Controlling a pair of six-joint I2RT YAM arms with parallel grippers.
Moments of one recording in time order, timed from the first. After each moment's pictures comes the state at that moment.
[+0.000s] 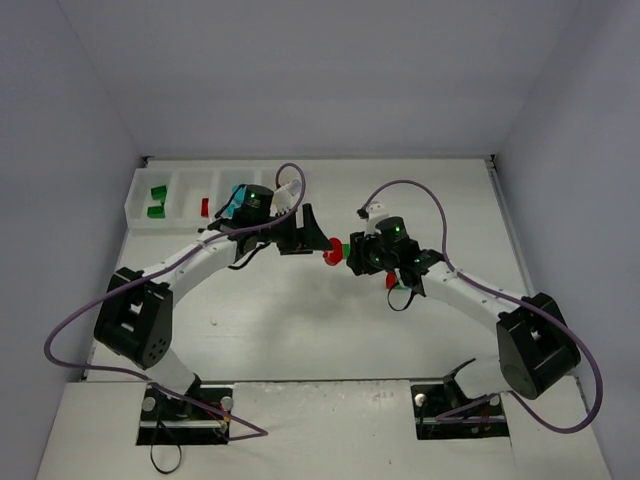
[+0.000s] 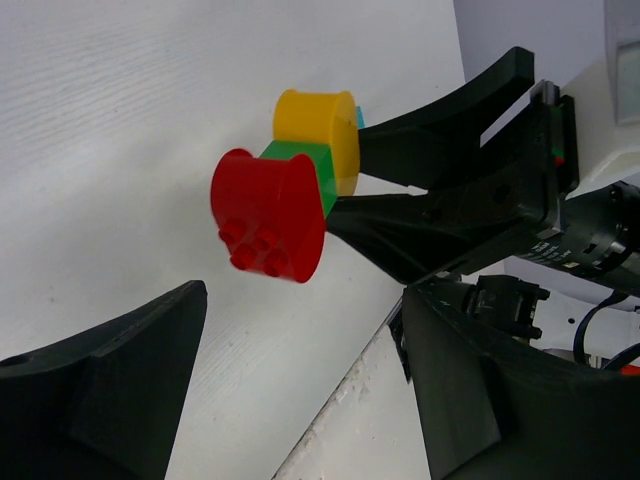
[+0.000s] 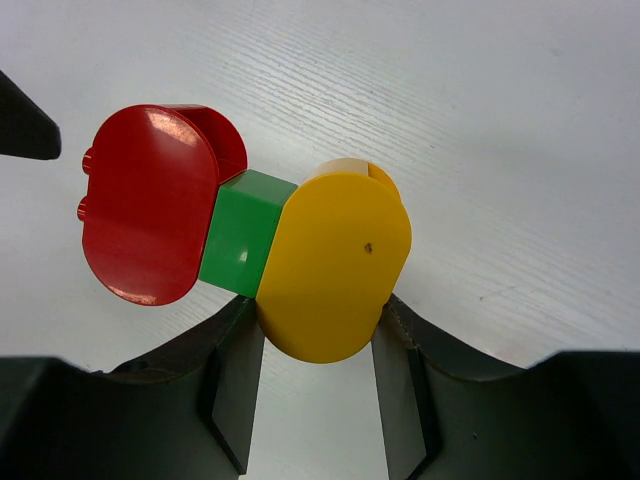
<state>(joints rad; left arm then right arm) -0.47 1.59 1.13 -0.17 0.64 -0.63 0.54 1.39 0.78 -0.05 -0.09 0.21</state>
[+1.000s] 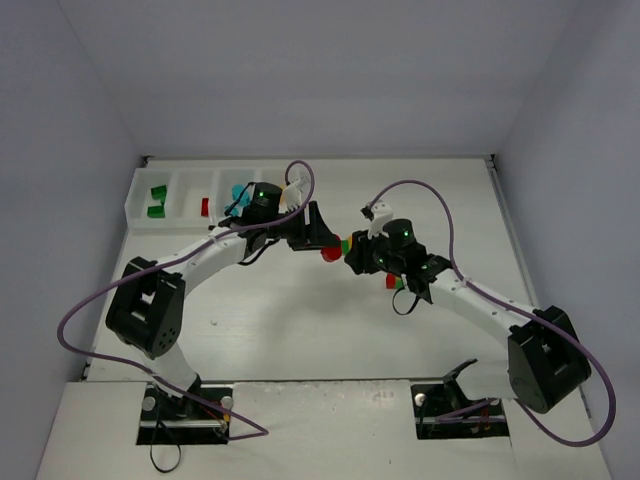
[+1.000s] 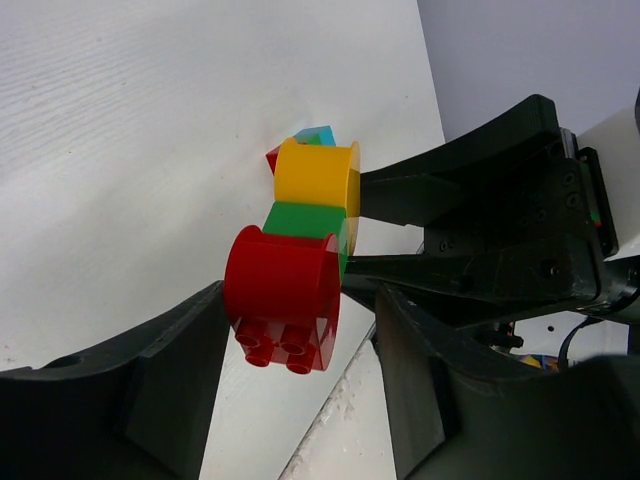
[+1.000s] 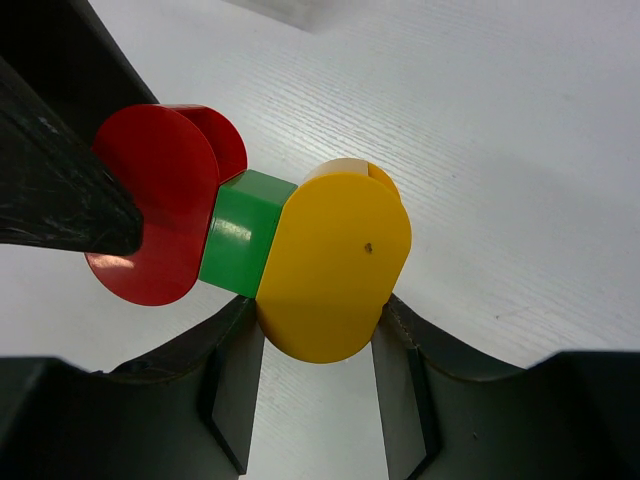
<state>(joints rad) -0.50 1.68 1.18 -0.06 0.69 -0.69 0.54 1.31 0.73 0.02 -0.13 0.22</state>
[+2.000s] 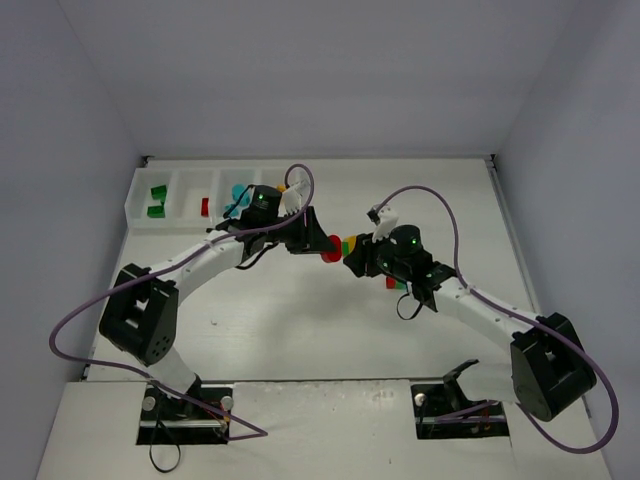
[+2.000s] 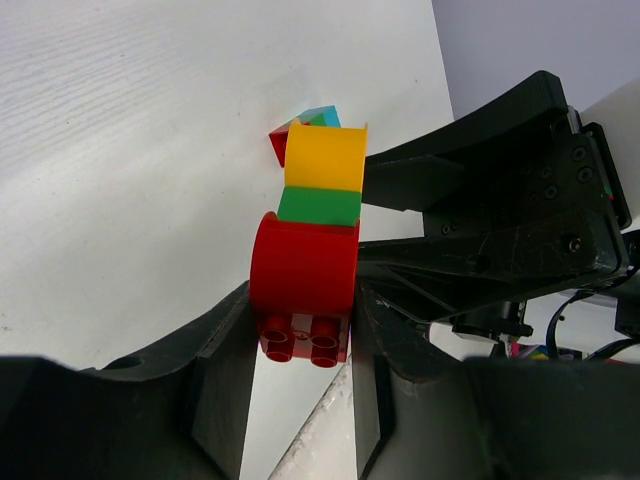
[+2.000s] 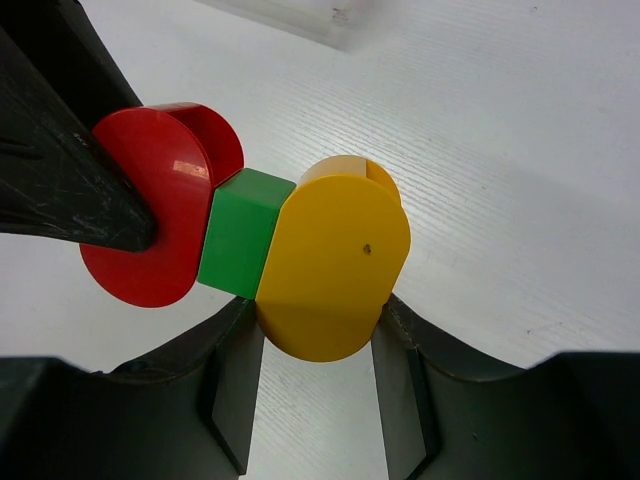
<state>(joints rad) -0.51 1.63 1.15 -0.12 0.65 -0.66 0.52 1.27 0.64 0.15 -0.20 0.26</state>
